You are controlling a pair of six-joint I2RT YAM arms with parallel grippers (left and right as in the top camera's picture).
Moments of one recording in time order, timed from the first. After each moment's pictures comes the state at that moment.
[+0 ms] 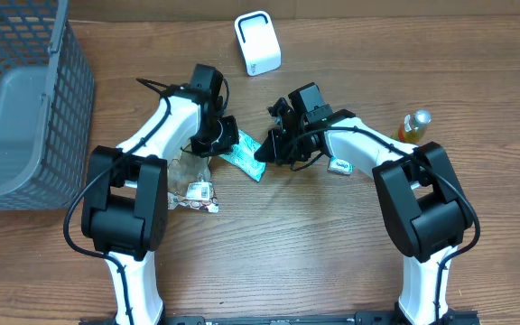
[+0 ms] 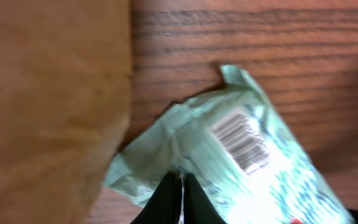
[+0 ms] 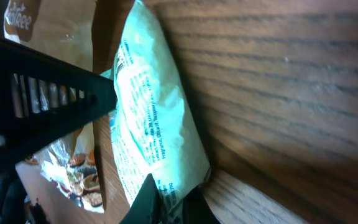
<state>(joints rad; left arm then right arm) -0.26 2.11 1.52 -0.84 0.27 -0.43 0.43 2.10 1.33 -0.40 -0.64 0.36</state>
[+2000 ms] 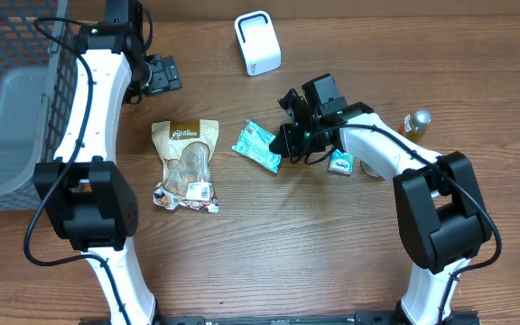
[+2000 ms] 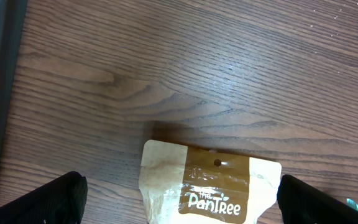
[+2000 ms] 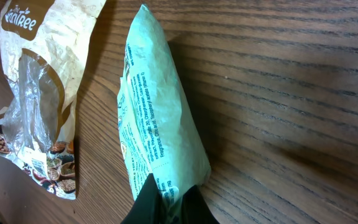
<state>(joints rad) 0.00 2.13 2.02 -1.16 -0.04 -0.31 0.39 2.01 1.33 -0.49 -0.53 0.20</state>
